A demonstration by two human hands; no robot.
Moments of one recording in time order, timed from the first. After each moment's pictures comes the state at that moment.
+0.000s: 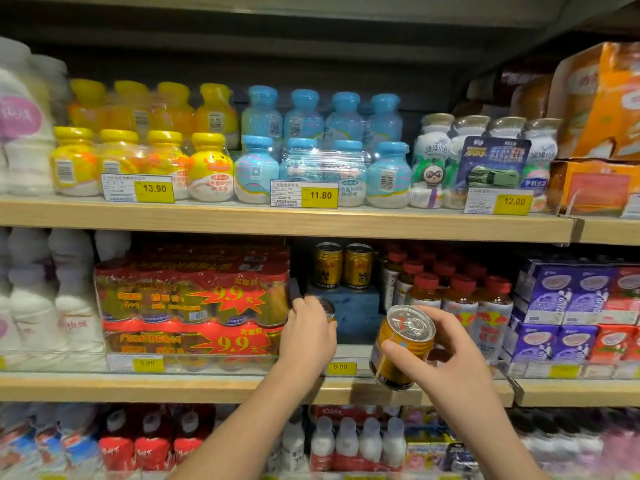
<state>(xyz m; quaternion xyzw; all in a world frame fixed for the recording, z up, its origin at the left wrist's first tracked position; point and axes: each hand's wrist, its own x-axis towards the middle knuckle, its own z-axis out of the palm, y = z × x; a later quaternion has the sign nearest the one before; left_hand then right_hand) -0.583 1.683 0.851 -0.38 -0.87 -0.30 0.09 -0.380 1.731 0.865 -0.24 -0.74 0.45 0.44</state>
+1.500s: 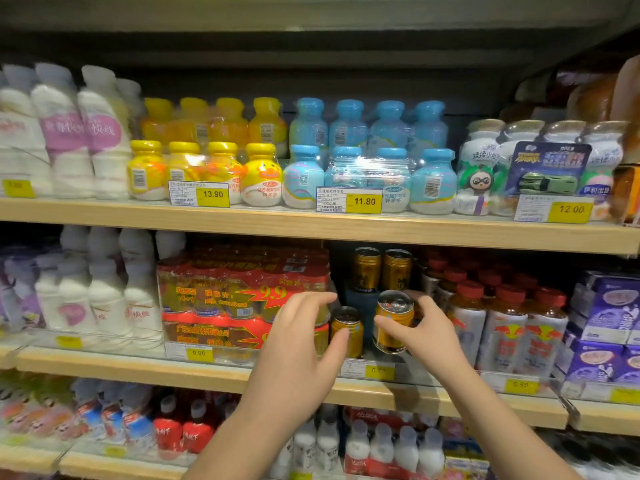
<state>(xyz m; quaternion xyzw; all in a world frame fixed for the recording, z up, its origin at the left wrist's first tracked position) -0.554 1.550 0.895 -0.48 -0.75 -0.43 0.16 -0.479 1.782 0.855 -0.28 -0.80 0.38 0.36</state>
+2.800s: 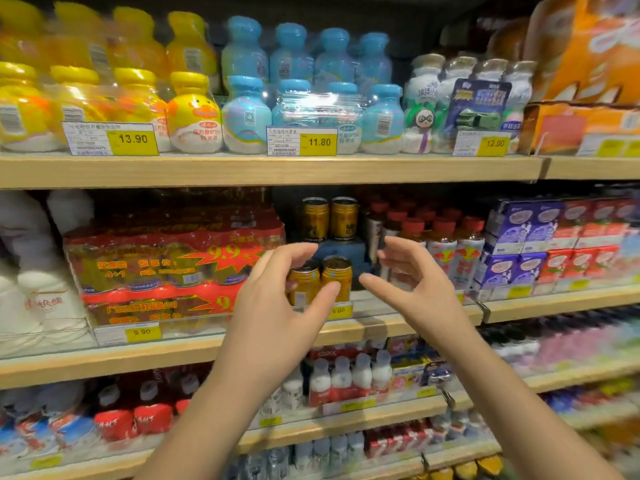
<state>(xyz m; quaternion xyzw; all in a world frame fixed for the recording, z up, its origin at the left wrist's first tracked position) -0.554 1.532 0.897 -0.52 -0.67 -0.52 0.05 -0.412 1.701 0.877 -0.27 -0.78 0.38 0.41</state>
